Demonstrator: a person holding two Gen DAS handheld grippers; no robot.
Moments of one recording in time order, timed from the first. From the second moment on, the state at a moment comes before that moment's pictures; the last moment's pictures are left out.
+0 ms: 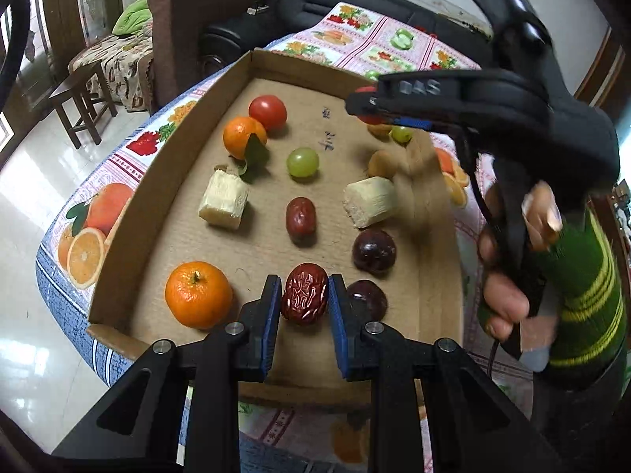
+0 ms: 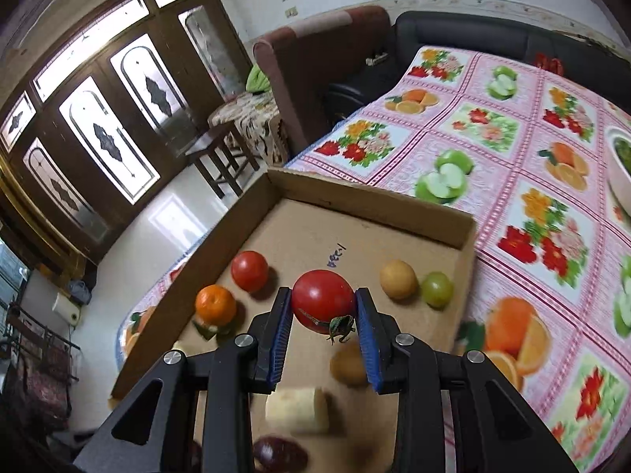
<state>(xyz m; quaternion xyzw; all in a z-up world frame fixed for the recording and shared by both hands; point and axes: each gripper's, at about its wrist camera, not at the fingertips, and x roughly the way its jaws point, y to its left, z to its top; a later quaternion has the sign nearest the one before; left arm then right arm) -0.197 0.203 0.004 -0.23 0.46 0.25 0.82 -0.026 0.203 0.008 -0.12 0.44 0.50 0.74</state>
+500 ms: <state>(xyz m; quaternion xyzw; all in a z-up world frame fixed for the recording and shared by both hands) -0.184 0.197 -0.005 -0.21 0.47 0.27 0.81 -0.028 0.247 -0.021 -0.20 0.46 0.50 0.71</state>
